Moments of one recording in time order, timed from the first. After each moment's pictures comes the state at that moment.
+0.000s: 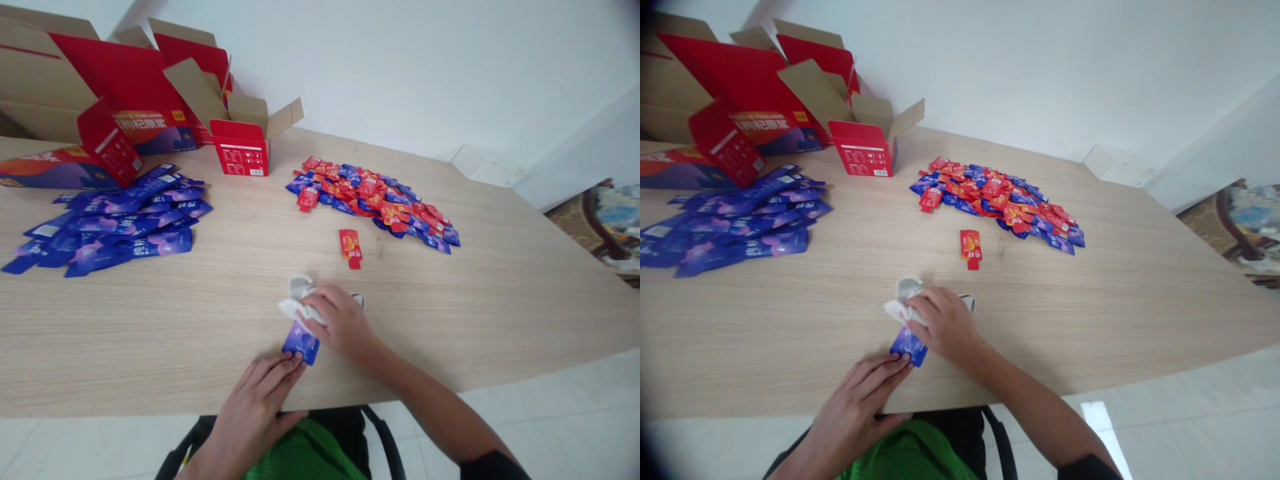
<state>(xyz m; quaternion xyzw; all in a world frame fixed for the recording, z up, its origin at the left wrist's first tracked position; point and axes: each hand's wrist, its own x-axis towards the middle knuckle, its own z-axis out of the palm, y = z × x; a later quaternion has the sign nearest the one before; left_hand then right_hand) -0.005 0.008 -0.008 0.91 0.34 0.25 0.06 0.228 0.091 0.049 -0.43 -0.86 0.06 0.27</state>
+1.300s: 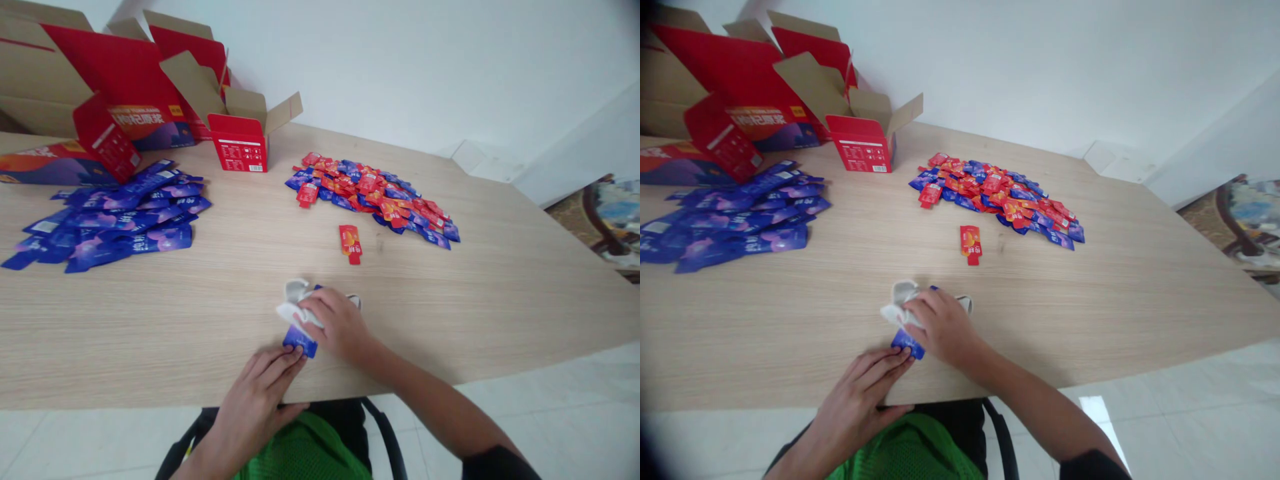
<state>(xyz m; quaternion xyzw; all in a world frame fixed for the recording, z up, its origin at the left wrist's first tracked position) -0.004 0.007 -0.008 0.90 0.34 0.25 0.08 0.224 0.081 0.040 -0.42 -0.86 0.07 0.26</state>
